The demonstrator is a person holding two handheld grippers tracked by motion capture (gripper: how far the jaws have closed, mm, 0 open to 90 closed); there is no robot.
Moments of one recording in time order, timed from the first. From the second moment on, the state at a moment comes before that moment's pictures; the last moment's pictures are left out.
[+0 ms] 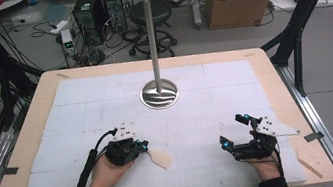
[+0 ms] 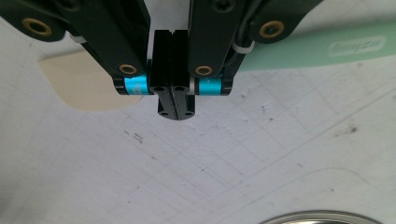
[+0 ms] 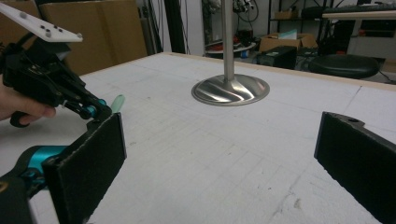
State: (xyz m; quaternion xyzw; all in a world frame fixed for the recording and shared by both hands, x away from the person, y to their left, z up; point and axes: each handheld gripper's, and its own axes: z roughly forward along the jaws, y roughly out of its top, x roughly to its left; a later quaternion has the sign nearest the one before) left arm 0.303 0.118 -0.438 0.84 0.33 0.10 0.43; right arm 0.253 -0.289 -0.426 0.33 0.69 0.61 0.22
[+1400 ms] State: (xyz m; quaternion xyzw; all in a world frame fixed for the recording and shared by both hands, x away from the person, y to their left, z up) left arm 0.272 0.138 -0.442 0.87 0.28 0.03 0.40; right arm 0.254 -0.290 -0.425 0.34 0.69 0.61 0.21
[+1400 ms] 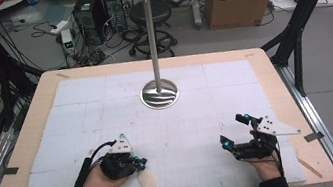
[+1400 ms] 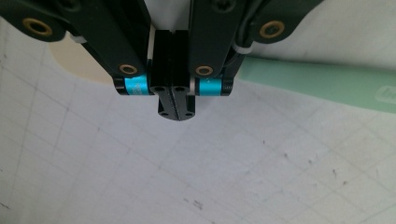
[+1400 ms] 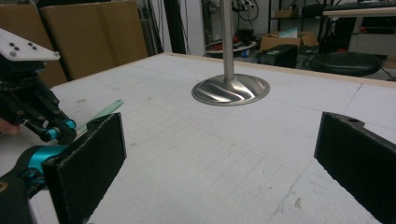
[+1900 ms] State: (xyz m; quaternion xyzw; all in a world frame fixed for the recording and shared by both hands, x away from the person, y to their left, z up) left arm 0.261 0.199 -0.442 0.86 0.32 0.02 0.40; right arm 0.253 -0.289 -0.426 0.34 0.69 0.61 0.21
